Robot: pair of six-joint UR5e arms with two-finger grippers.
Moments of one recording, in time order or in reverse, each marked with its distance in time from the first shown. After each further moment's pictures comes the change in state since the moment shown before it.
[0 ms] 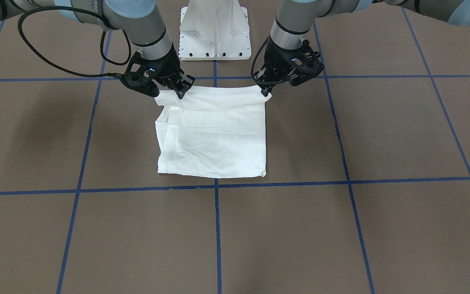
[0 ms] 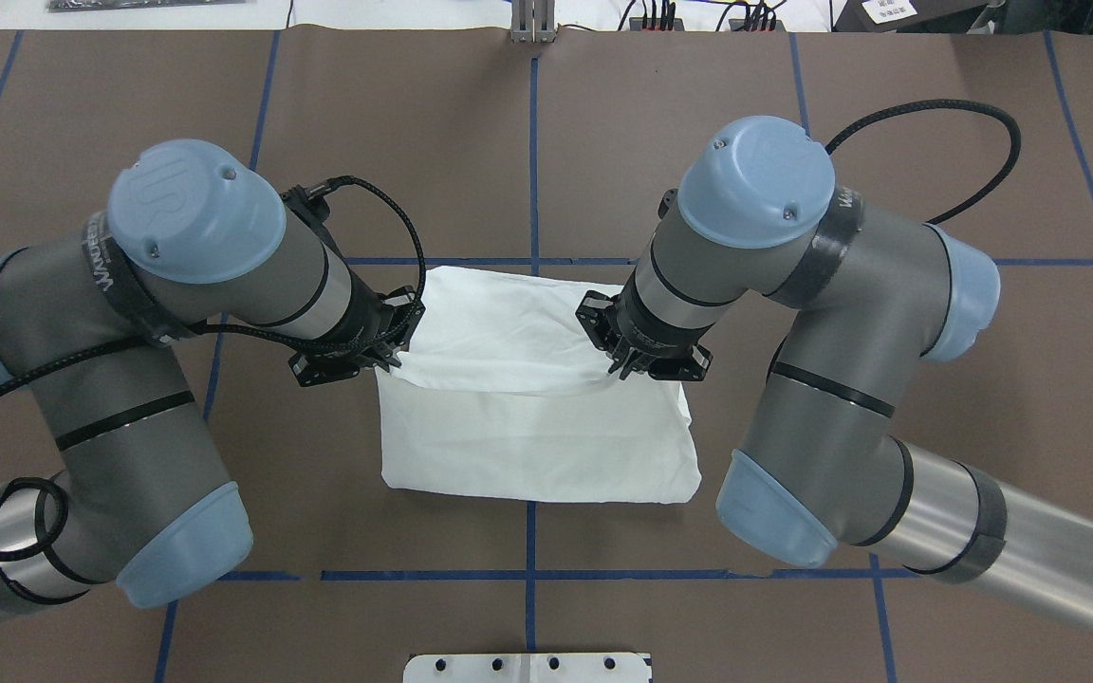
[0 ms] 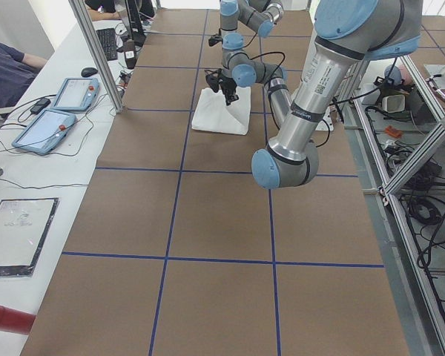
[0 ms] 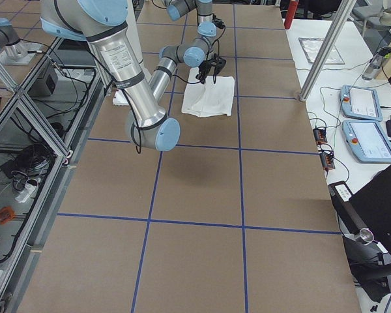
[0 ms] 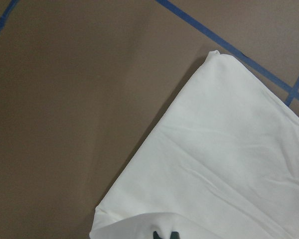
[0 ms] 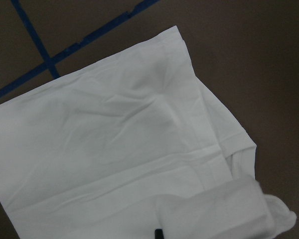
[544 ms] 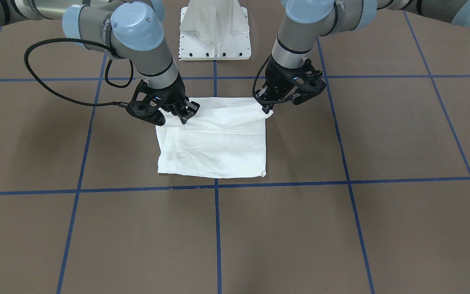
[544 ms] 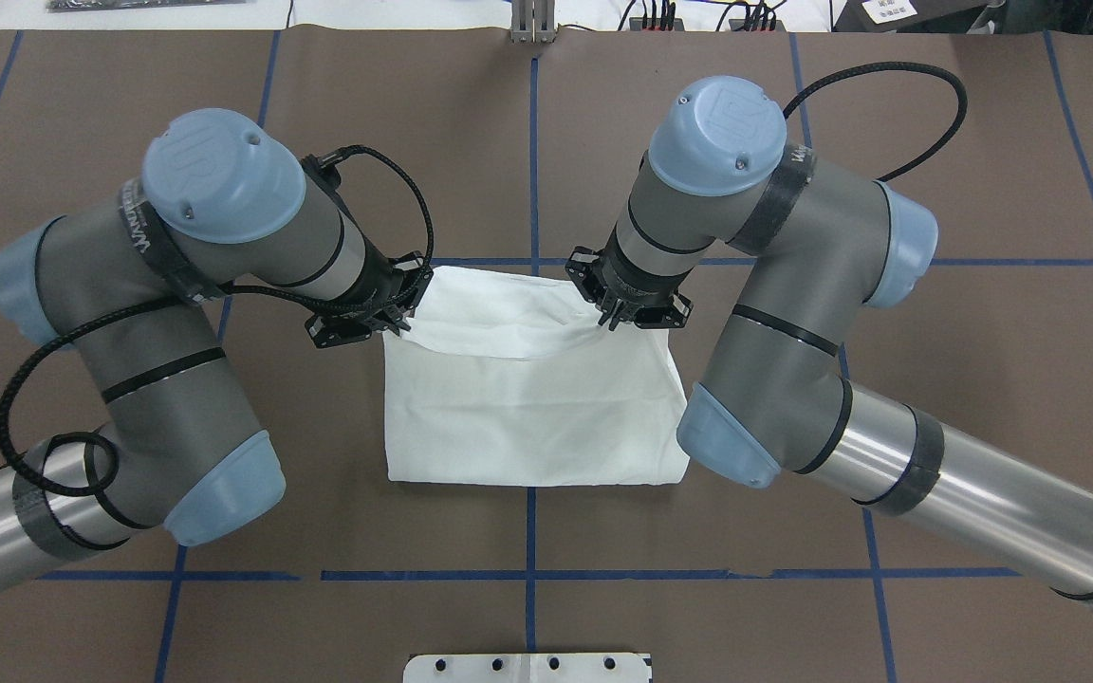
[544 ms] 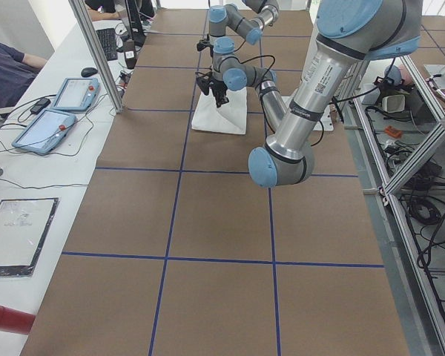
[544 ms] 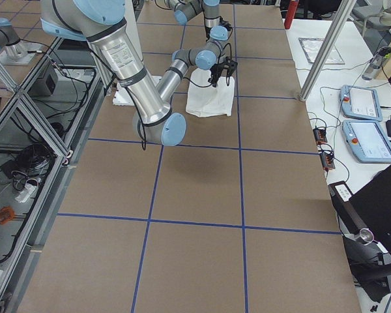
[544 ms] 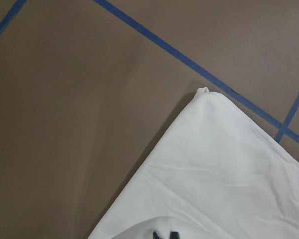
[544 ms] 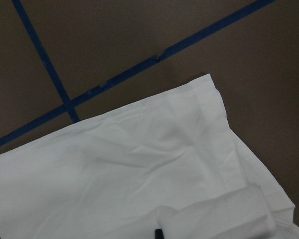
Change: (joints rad) left arm -0.035 -0.041 0.126 -0.094 0.000 0.017; right arm 0.050 0.058 -0.186 0.117 -0.003 -0.055
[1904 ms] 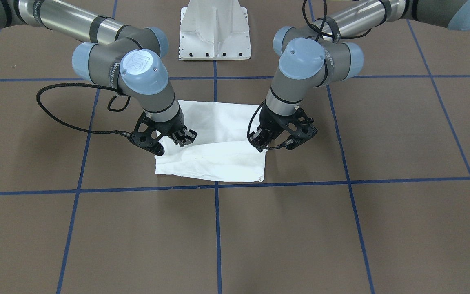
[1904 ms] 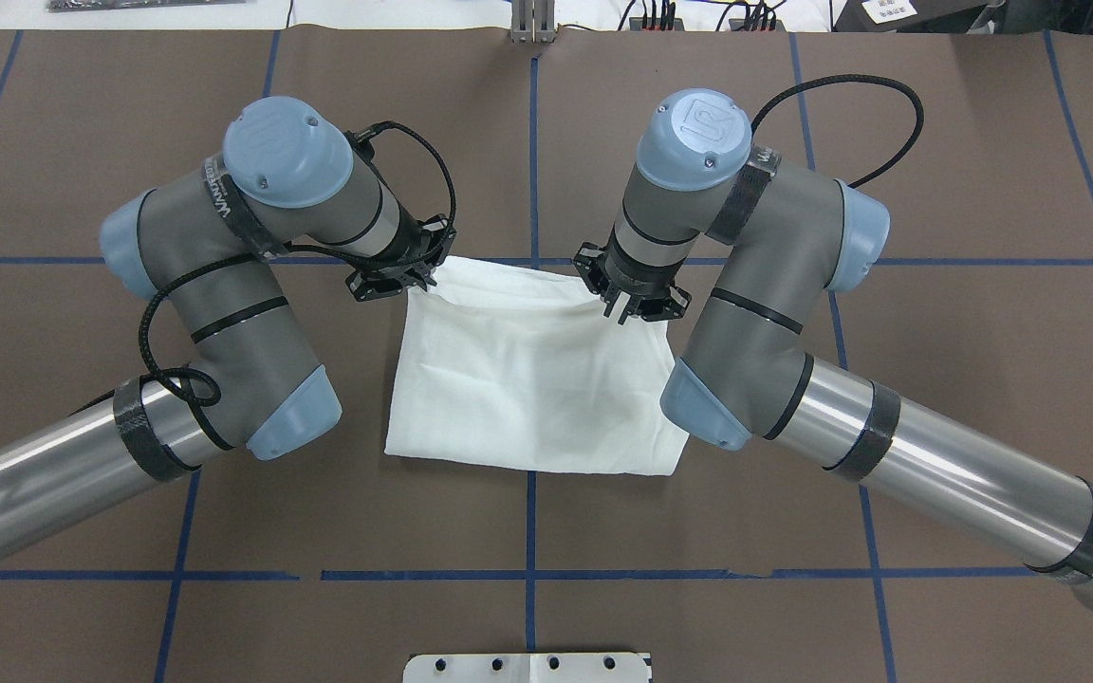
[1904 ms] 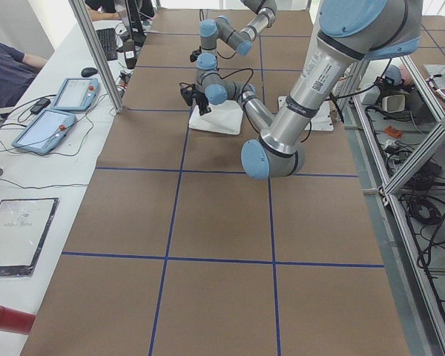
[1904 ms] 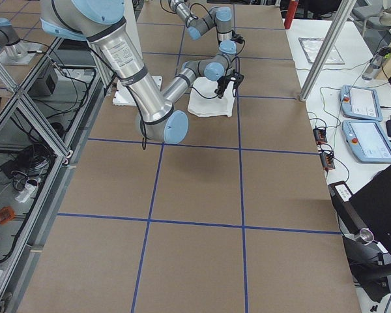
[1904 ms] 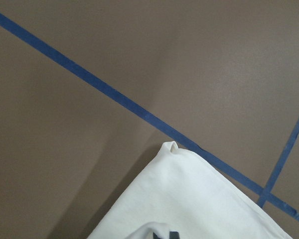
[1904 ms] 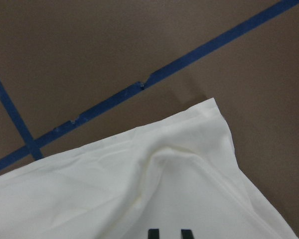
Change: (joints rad) left arm -0.042 -0.070 0.278 -0.246 0.006 -0.001; right arm 0.013 0.020 -0.158 0.073 0.013 0.003
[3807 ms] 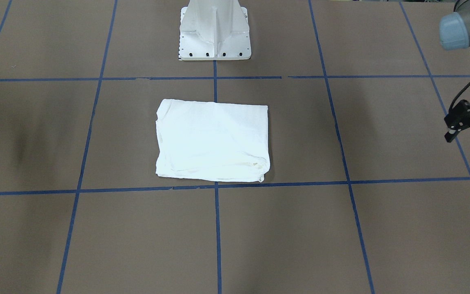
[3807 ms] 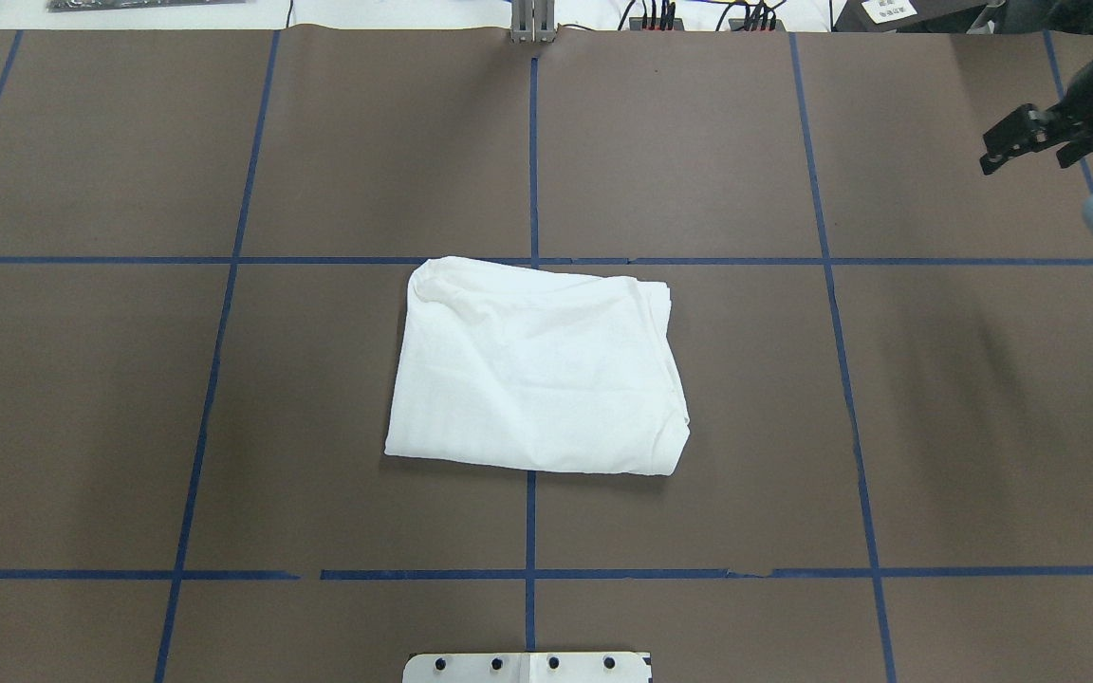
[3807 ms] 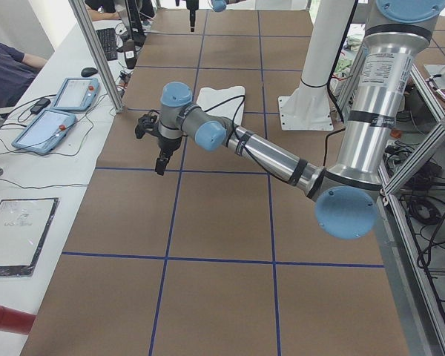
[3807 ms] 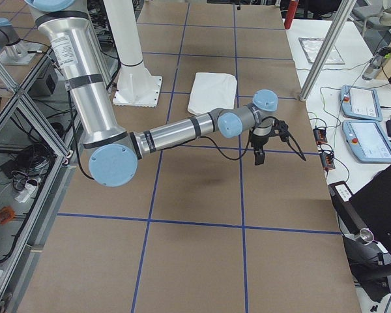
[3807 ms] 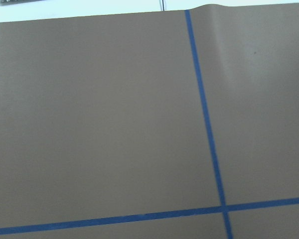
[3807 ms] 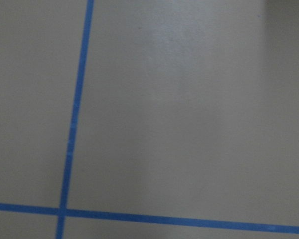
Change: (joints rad) left arm -0.645 0.509 -0.257 0.097 -0.235 1.416; right arm 0.624 -0.441 0.032 0.062 0.206 -1.259
